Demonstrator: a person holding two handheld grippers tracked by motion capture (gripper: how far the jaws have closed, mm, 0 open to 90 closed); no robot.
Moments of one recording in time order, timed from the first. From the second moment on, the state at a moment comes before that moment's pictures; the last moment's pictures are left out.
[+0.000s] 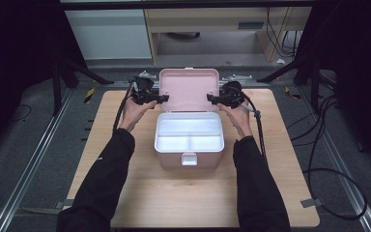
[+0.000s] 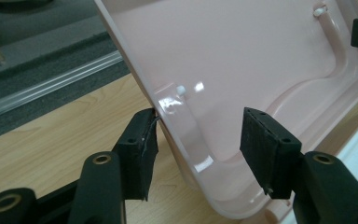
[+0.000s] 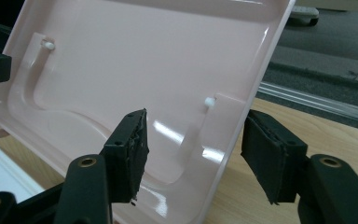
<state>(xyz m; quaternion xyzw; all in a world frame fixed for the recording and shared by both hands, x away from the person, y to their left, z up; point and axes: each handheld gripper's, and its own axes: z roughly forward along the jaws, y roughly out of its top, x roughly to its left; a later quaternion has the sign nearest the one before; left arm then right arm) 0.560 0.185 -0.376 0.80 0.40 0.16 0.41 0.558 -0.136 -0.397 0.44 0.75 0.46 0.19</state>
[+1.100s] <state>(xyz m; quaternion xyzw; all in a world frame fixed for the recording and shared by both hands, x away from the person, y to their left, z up) 0.491 0.186 -0.331 0.82 0.35 0.21 0.40 0.488 -0.136 -0.339 0.38 0.77 0.45 0.26</state>
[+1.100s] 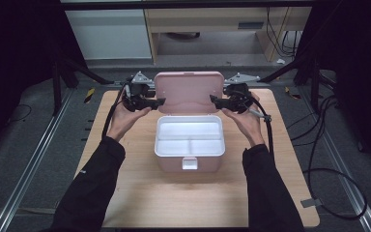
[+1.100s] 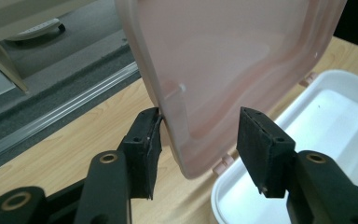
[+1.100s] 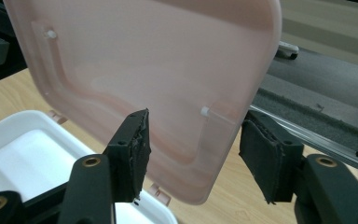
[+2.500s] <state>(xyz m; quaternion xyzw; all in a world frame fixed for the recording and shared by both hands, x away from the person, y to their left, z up) 0.385 0.232 -0.401 0.85 0.35 0.19 0.35 0.378 -0.181 -0.397 0.36 0.81 0.39 0.25</state>
